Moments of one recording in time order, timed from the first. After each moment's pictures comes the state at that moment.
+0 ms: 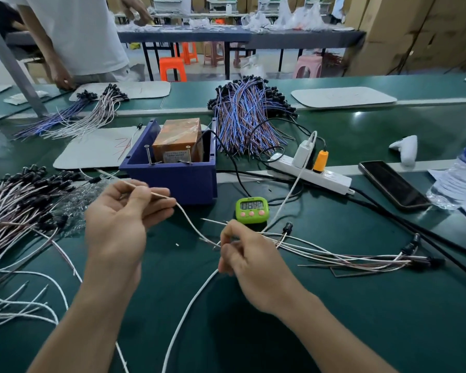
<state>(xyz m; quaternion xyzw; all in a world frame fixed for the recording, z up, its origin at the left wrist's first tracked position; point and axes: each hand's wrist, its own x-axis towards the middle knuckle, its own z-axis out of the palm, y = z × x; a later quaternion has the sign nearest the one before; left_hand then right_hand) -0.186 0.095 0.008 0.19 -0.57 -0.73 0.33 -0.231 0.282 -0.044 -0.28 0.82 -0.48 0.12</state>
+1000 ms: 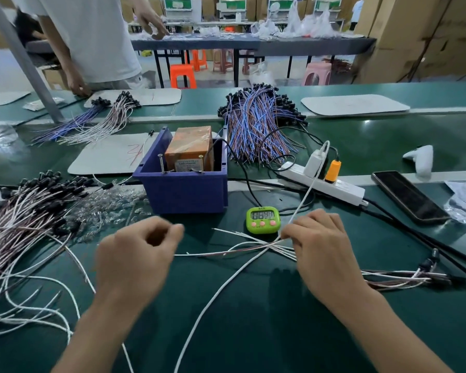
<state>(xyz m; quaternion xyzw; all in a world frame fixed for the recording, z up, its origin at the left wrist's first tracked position) -0.167 0.081 -0.020 0.24 -0.88 -0.26 0.30 -0.284 0.337 -0.052 -0.31 0.91 -0.16 -0.24</state>
